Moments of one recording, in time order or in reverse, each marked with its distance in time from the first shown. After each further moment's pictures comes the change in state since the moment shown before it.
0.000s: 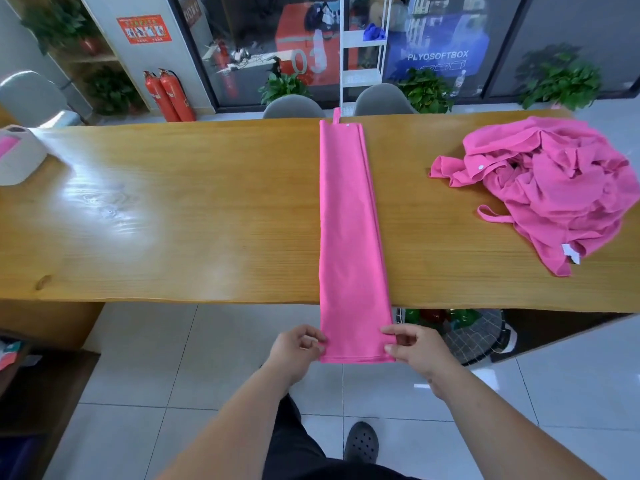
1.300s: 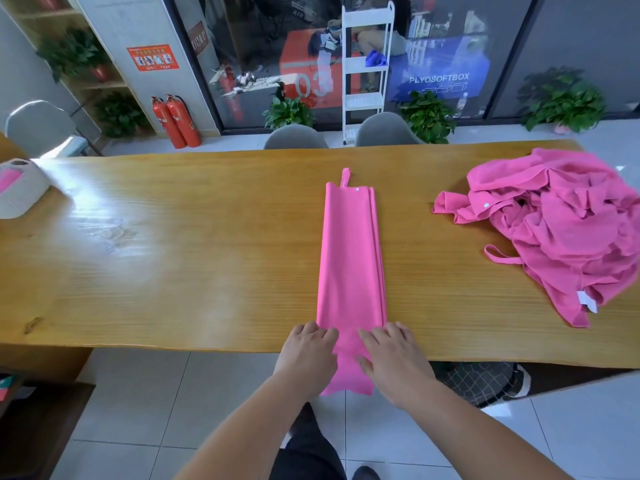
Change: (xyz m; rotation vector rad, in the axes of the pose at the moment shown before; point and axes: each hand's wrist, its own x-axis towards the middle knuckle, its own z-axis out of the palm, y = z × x) left_hand 0.049 0.093 0.004 1.263 0.121 0.564; right_hand 0.058 -0.066 0.020 -1.425 0.042 -0.609
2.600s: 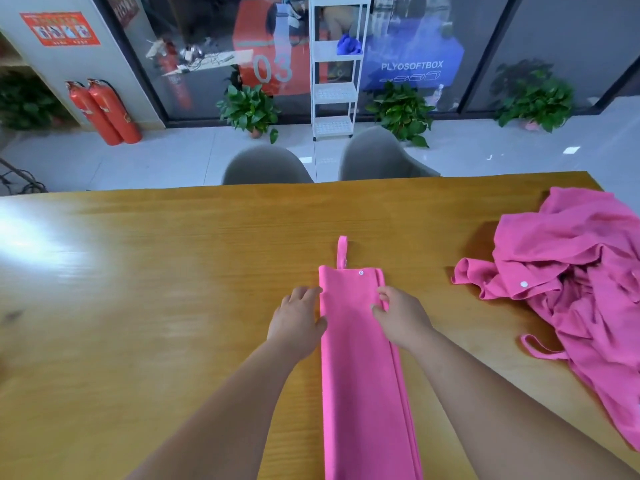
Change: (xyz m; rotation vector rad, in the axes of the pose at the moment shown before) left_hand 0.291 -0.159 -0.071 -0.516 -0.022 -0.187; right_hand 0.291 0.115 -0.116 0.713 0.007 0.598
